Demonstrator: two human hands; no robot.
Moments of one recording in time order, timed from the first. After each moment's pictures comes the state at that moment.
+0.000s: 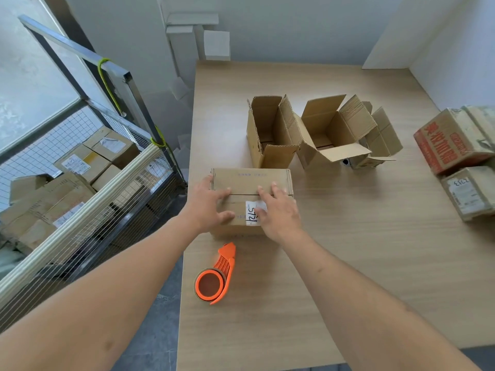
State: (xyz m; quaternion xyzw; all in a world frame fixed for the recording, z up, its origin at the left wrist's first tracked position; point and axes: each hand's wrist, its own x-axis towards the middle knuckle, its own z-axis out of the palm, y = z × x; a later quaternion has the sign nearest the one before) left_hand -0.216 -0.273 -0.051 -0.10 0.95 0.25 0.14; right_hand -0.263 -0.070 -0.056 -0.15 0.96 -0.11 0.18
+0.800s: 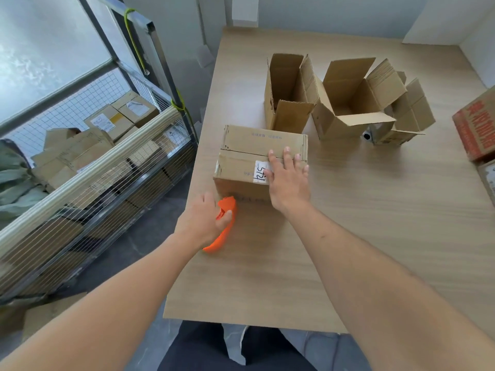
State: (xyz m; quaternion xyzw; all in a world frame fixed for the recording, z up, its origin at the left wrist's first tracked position) left_hand -0.085 -0.201 -0.111 -0.24 0.94 0.22 0.10; right_hand -0.239 -0.037 -0.090 -0.19 0.97 -0.08 0.12
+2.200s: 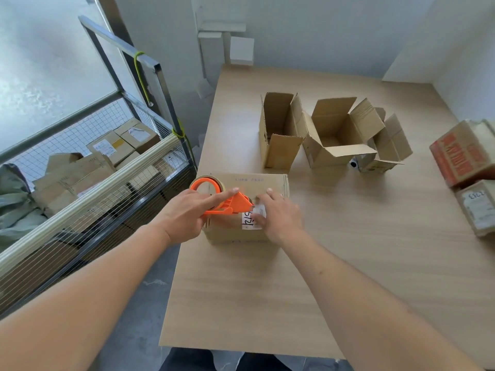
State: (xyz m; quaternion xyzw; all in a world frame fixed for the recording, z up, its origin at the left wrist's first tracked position) left_hand -0.114 -0.262 -0.035 0.10 0.98 0.17 0.00; right_hand -0.222 -0.030 -0.055 -0.26 0.95 -0.07 0.16
